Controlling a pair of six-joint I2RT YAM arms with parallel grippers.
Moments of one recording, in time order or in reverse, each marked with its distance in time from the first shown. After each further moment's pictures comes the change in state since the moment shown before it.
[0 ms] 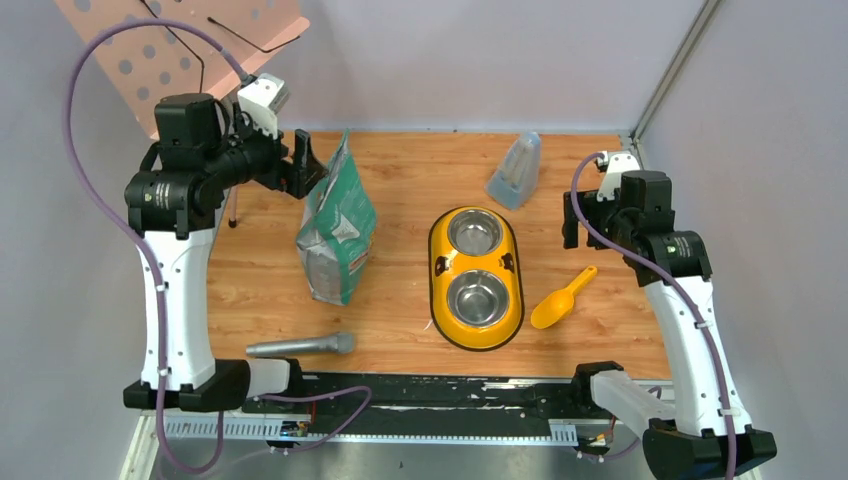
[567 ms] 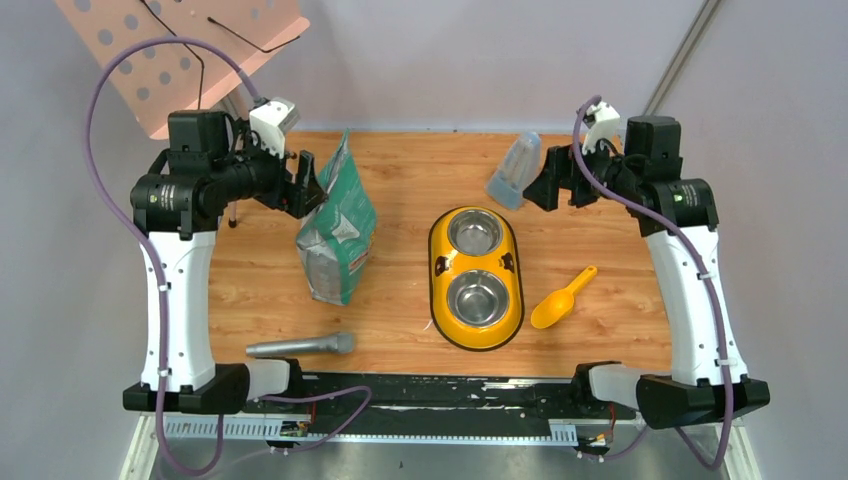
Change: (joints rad) left arm 0.004 -0.002 -0.068 -0.151 -0.023 0.048; right arm 0.000 0.229 0.322 -0.030 -0.481 0.019
